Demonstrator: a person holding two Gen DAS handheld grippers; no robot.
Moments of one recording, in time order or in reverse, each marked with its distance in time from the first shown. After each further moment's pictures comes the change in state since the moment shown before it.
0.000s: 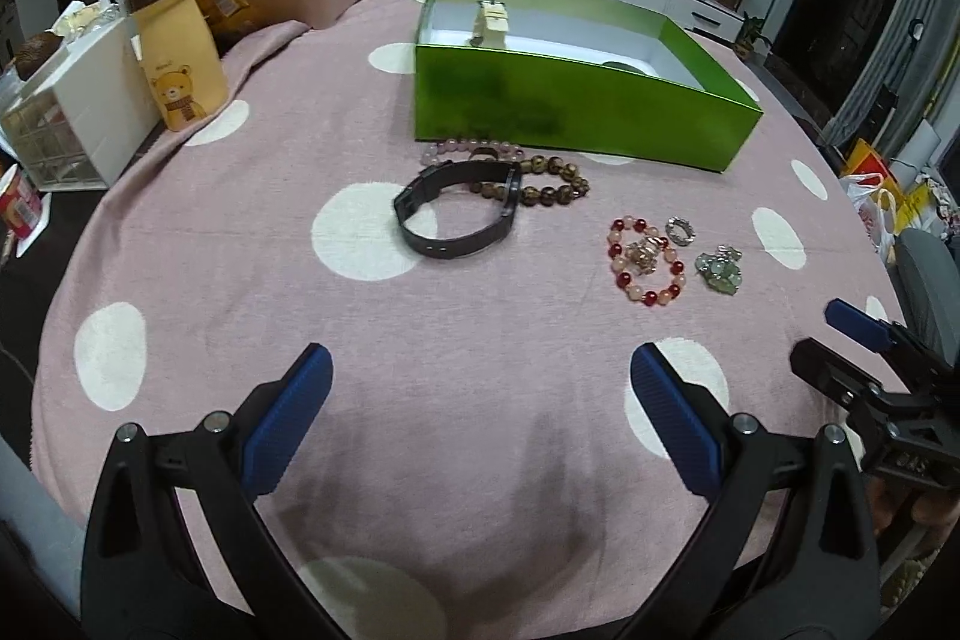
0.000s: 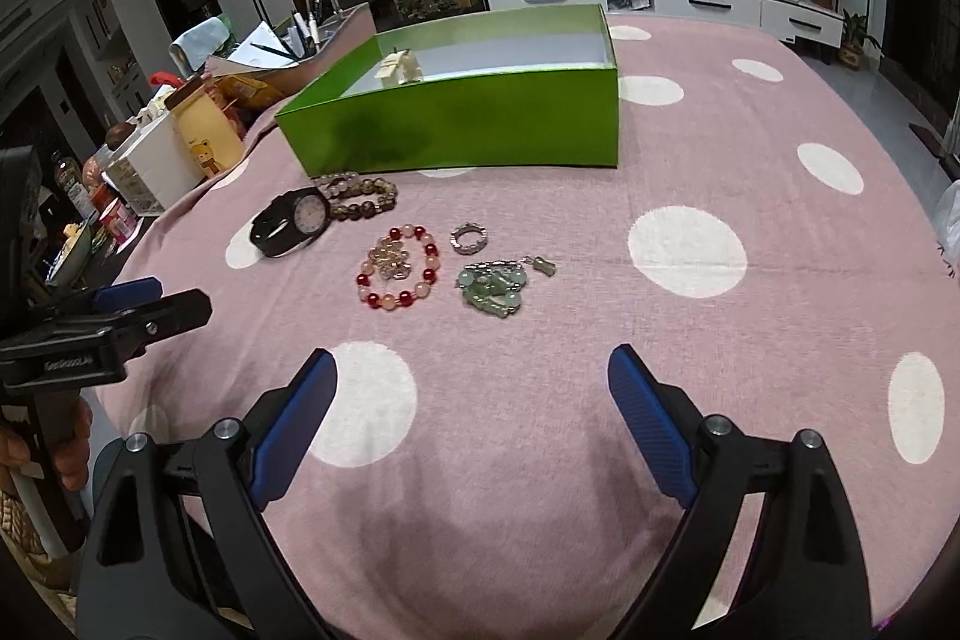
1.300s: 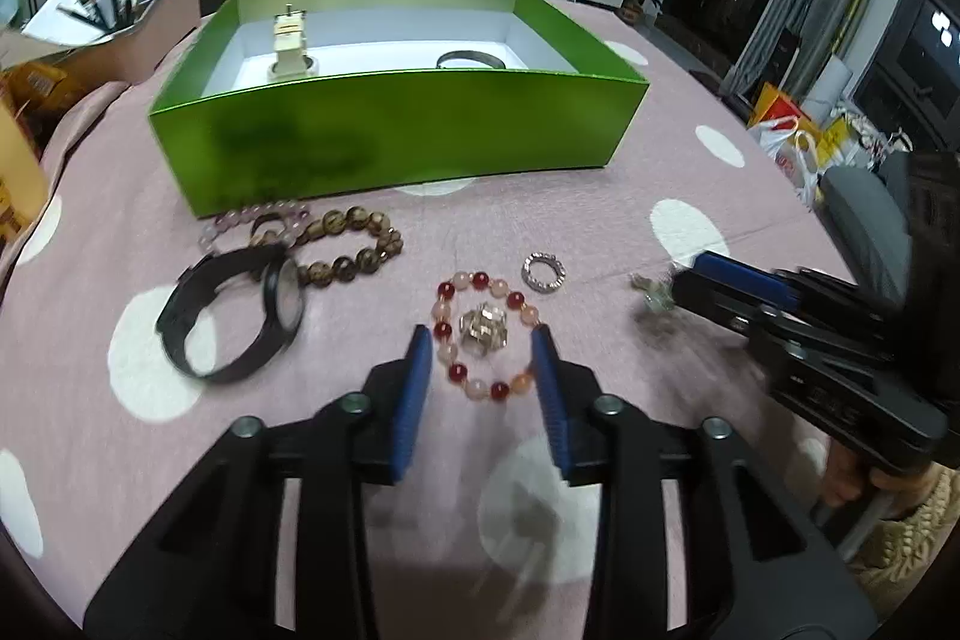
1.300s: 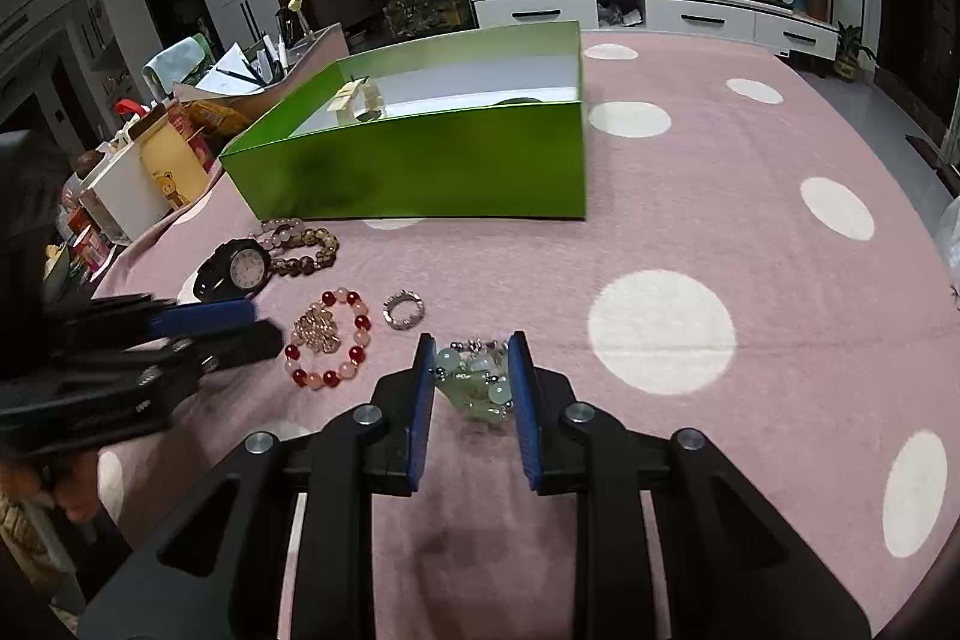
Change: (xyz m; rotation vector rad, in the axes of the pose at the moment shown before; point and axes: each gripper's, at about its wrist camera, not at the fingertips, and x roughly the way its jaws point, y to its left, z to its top) left arm 0.062 -0.073 0.038 0.193 0.021 -0.207; right arm 0.024 -0.031 0.028 -0.002 -0.049 -0.017
